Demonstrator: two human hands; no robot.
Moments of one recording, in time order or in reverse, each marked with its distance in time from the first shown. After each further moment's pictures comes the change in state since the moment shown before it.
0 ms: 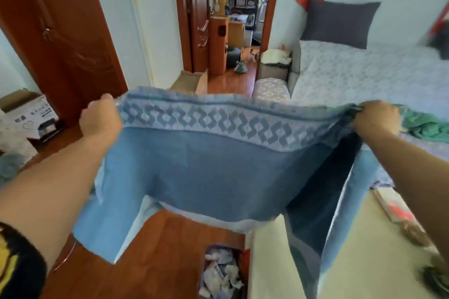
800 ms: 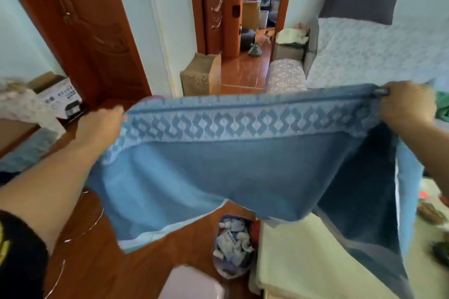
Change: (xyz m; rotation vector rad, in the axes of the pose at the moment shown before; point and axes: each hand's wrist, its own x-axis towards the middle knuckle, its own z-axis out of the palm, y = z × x) left_hand -0.071 -0.087 -0.017 0.277 -0.223 0.253; right_hand -0.064 0.022 -0.035 -0.073 0.024 -0.122
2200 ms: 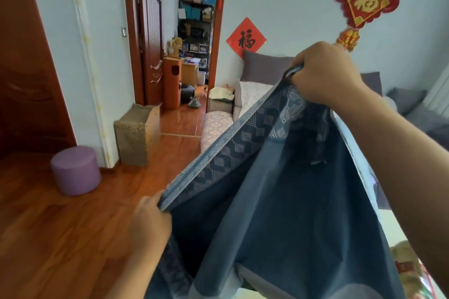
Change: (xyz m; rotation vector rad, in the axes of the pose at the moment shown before) left_hand -0.182 0.301 -0.004 -0.865 0.121 -0.062; right_hand -0.029 0.004 -0.241 0.137 0.256 -0.329
